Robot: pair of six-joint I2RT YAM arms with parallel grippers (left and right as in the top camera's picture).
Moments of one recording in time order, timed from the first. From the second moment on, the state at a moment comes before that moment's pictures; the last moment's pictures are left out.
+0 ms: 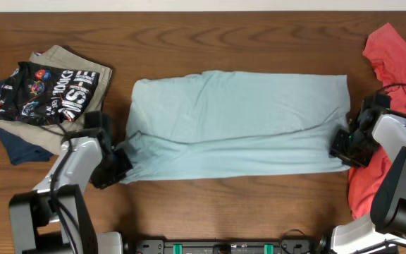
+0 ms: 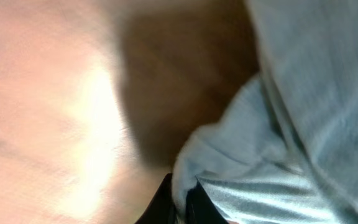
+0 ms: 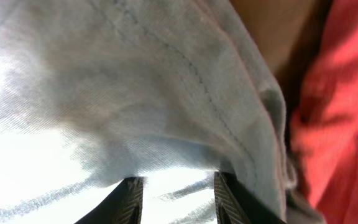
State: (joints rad) left arm 0.15 1.54 0.74 -0.86 0.00 -0.39; right arm -0.32 1.75 0.96 -0.85 -0.03 0.23
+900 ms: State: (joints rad) left arm 0.02 1.27 0.74 -0.91 0.27 -0.45; right arm -0.29 1.75 0.95 -0.87 -0.01 0.23
